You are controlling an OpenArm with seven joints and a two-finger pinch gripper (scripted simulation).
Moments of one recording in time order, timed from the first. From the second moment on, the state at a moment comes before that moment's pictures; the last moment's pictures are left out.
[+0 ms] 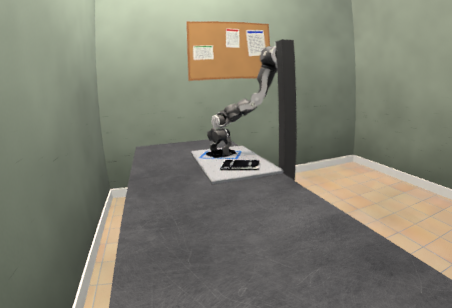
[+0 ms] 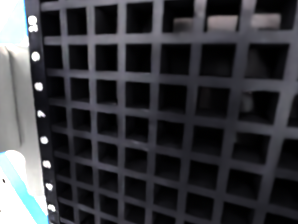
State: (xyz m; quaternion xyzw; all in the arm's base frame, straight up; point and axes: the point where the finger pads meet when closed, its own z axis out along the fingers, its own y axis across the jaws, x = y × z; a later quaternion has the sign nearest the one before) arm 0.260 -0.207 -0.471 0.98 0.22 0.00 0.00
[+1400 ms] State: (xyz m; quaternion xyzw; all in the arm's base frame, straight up) arm 0.260 -0.207 -0.471 0.98 0.22 0.00 0.00
